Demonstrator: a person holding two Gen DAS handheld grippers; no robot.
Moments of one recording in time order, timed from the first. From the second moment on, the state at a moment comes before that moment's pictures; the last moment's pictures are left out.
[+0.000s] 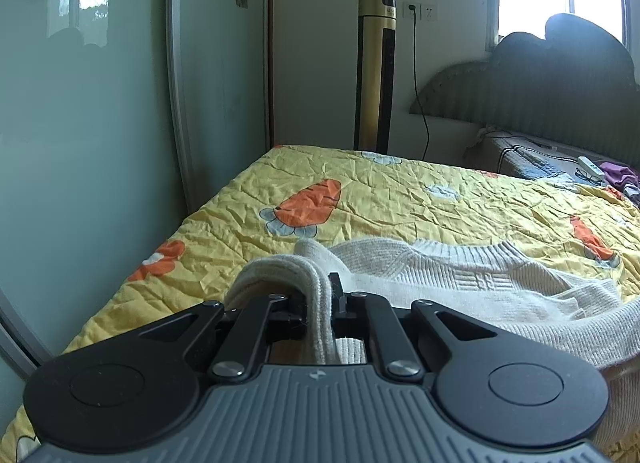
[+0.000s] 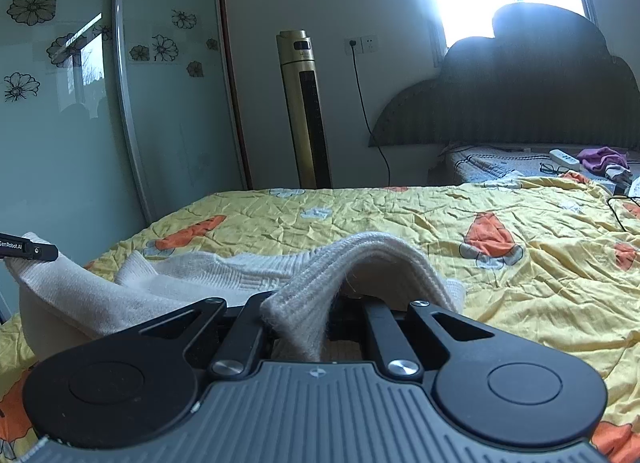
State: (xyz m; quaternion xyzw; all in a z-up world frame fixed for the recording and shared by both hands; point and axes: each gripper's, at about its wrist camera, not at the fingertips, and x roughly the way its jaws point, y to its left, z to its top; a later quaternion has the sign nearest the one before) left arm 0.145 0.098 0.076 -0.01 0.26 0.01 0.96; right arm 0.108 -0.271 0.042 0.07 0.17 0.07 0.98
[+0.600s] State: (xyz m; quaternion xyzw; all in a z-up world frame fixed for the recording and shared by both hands) left arm 0.231 0.075 0.054 0.03 0.30 0.03 0.95; right arm 0.168 -0.278 0.031 0.08 0.19 0.06 0.98
